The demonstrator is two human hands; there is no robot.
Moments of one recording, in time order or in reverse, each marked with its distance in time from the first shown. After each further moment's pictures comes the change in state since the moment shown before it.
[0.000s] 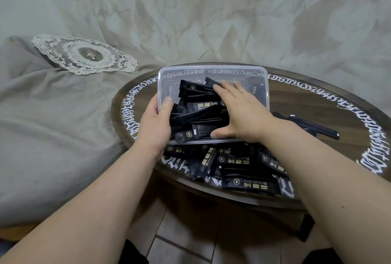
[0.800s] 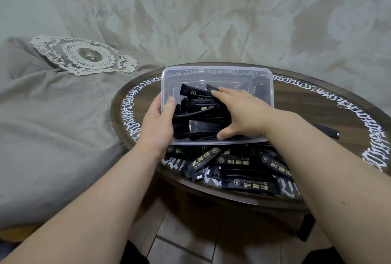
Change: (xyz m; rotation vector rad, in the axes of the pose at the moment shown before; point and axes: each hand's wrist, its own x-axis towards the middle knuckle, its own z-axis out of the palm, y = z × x) left_hand -0.002 -0.001 0.002 0.019 -0.039 0.029; right_hand 0.005 0.004 -0.011 -0.002 -0.140 -0.038
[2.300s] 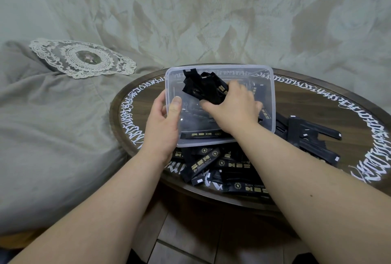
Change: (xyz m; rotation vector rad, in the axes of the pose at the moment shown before) left_hand 0.003 -0.003 0.013 -0.154 0.013 0.009; right_hand 0.028 -0.026 0.022 0.297 0.519 0.537
